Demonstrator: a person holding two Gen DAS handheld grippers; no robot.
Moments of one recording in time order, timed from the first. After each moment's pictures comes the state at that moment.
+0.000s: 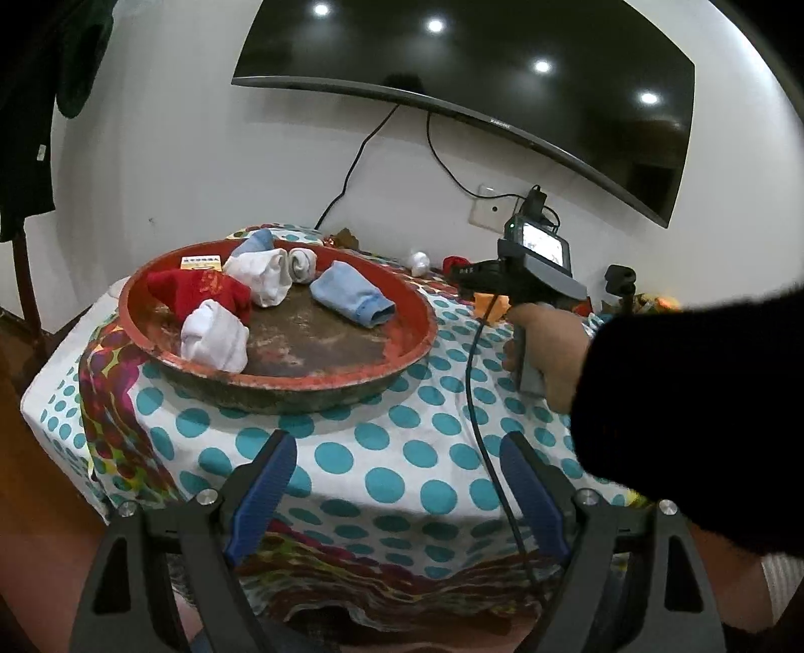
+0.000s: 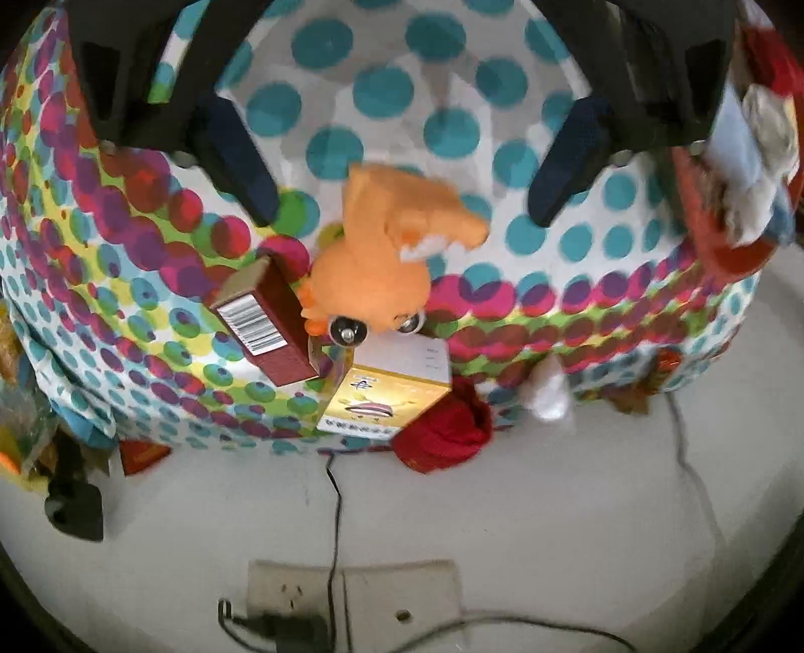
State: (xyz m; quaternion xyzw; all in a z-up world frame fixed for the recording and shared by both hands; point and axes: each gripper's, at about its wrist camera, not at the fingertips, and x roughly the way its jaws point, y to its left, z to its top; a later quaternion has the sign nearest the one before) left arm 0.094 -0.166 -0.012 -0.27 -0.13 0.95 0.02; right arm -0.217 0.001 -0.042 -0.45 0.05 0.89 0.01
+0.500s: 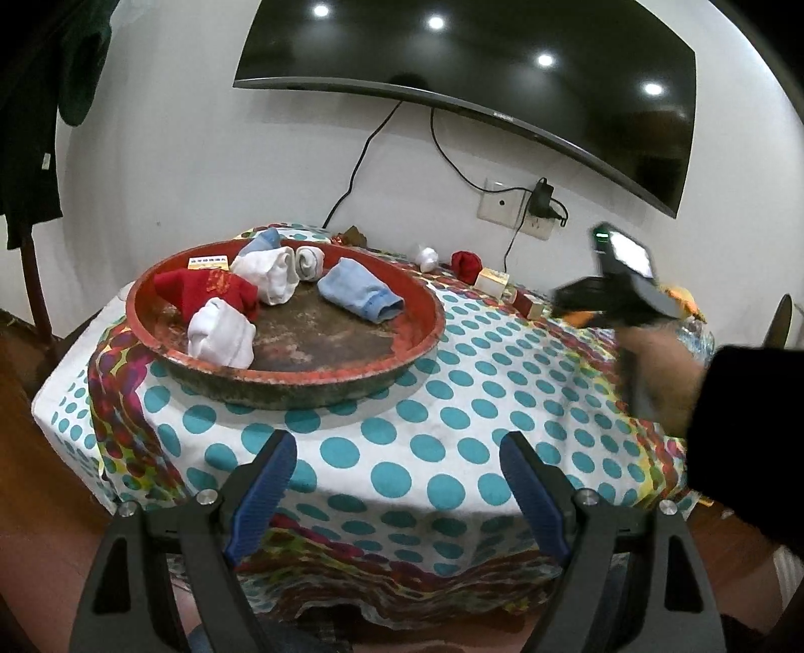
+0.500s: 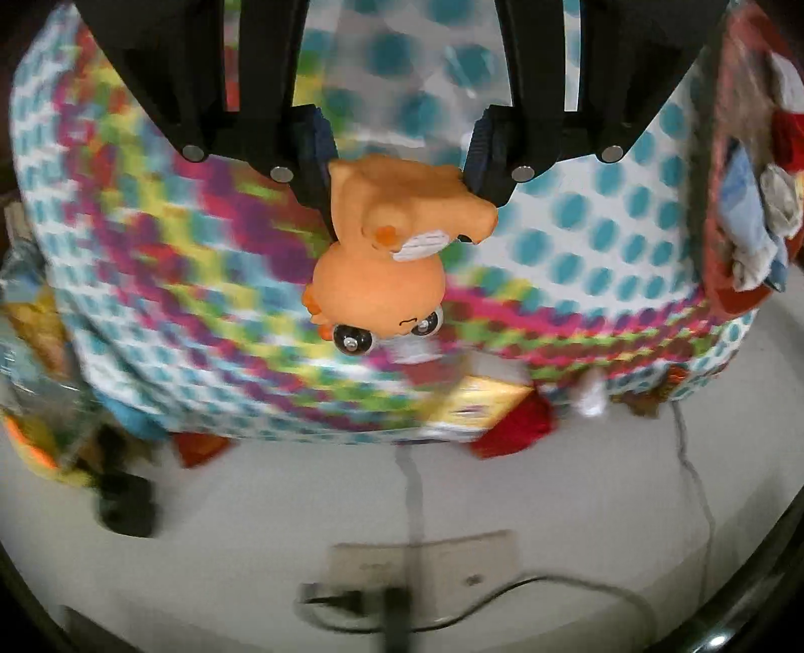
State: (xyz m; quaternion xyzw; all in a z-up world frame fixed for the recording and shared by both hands) left arm 0.095 -0.158 -0.013 -0.28 -0.11 0.95 0.01; right arm -0.155 0.100 -0.009 -0.42 0.02 0.91 0.01
